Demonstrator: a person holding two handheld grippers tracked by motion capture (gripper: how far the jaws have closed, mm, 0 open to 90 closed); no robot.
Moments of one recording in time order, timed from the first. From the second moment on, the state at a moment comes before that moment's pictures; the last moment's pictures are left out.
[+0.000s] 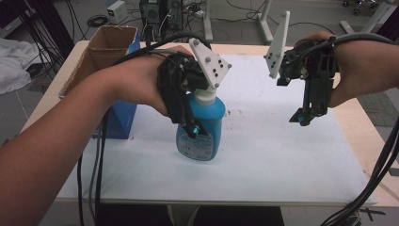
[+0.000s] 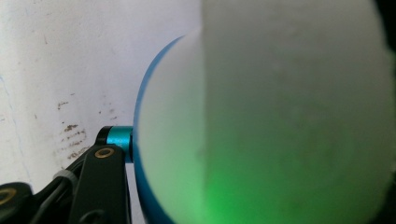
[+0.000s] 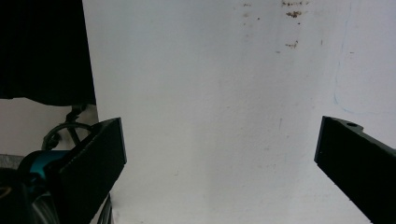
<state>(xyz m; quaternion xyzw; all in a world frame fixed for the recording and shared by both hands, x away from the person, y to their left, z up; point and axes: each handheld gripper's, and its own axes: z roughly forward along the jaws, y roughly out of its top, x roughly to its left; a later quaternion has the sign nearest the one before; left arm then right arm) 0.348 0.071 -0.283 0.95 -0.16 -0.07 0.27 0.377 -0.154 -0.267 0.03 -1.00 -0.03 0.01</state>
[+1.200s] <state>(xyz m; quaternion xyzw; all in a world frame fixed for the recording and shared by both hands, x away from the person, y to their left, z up) 0.366 0.079 -0.326 0.94 -0.17 -0.07 0.28 0.382 -0.153 -0.271 0.03 -1.00 -0.02 0.01</state>
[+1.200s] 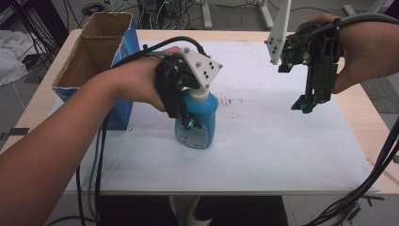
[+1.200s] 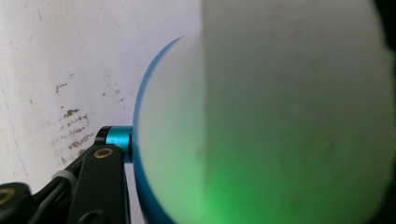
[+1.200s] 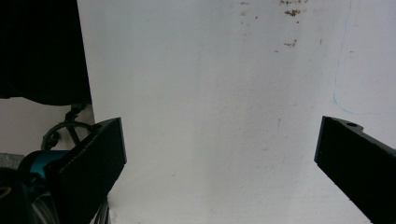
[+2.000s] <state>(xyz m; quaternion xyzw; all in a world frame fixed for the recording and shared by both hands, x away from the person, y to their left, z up) 0.366 0.081 -0.323 0.95 -0.16 -0.06 0.28 0.380 -0.154 -0.271 0.03 -1.00 -0.02 0.01</state>
